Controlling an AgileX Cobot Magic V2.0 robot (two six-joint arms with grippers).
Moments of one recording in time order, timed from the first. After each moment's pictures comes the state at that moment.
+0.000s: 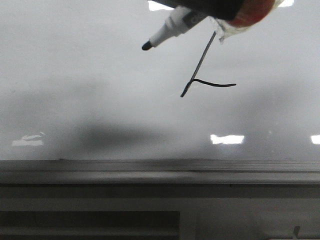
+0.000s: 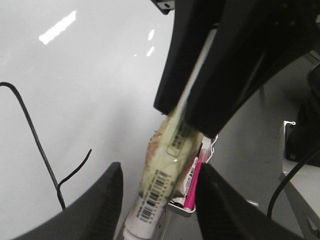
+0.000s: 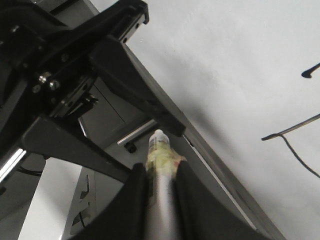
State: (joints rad) left arm -1.06 1.14 -0.80 -0.79 0.21 0.89; right arm 0.32 0.89 -0.82 0.98 0.96 -0.93
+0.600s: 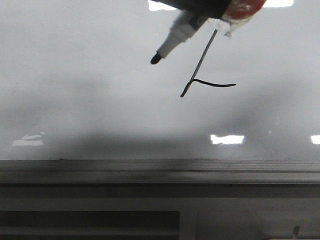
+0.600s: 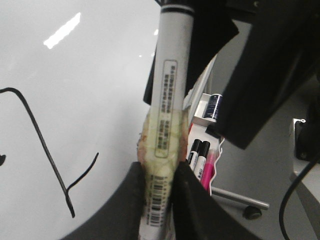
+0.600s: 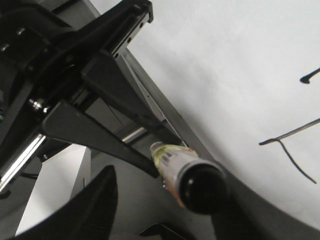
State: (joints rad) left arm -1.07 1.15 -0.80 -0.77 0.17 0.91; right arm 0.32 0.89 -0.82 0.98 0.95 -0.94
